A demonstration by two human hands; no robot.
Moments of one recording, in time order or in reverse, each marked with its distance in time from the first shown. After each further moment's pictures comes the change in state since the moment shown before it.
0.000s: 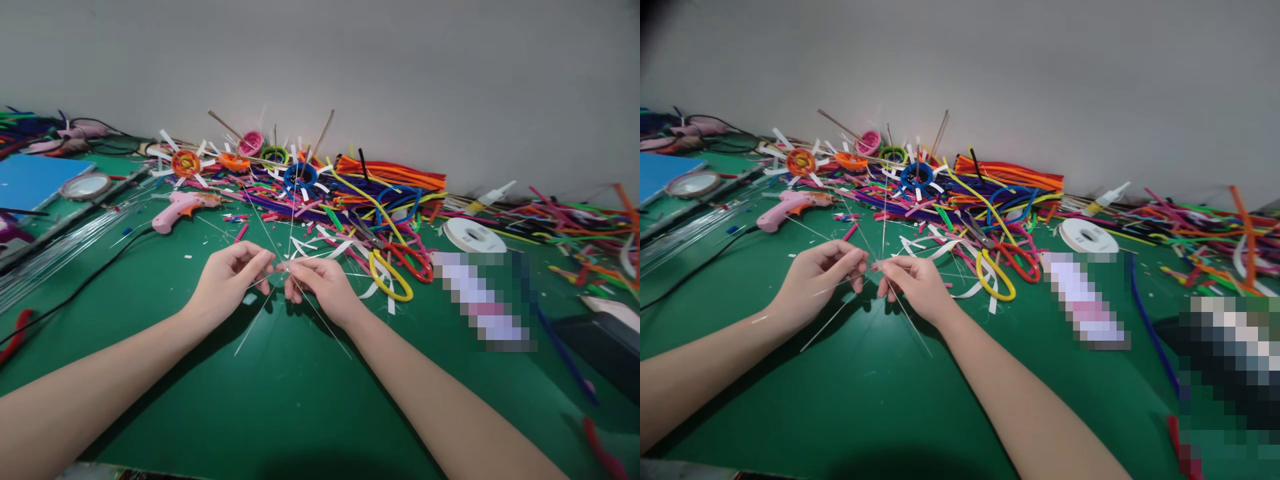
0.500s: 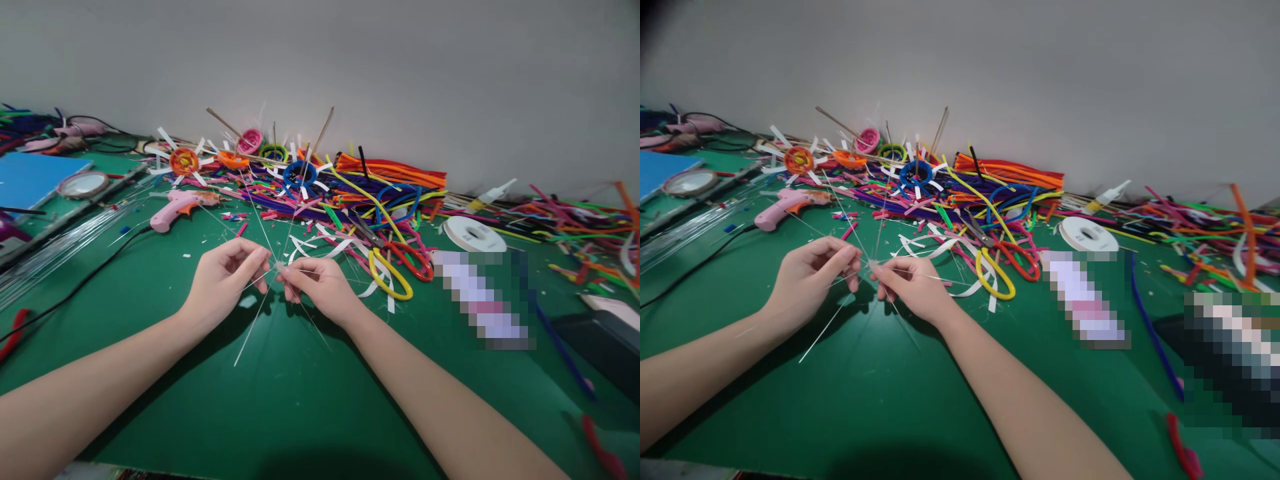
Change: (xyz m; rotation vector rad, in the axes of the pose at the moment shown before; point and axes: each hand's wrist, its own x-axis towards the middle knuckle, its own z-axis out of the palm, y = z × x) left_hand -0.002 -0.001 -0.002 0.012 0.048 0.094; right_hand 0.000 -0.001 0.002 -0.064 0.015 0.028
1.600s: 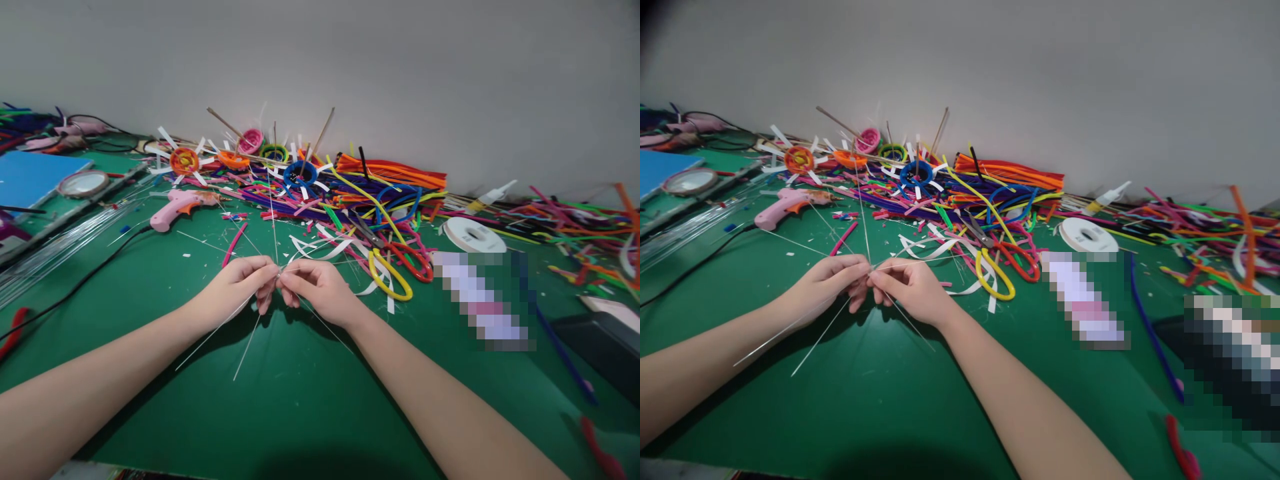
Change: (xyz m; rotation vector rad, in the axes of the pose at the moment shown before) left_hand 0.004 -0.010 0.000 -0.127 -0.447 -0.181; right_hand -0.003 -0.004 -0.002 0.009 -0.144 -0.040
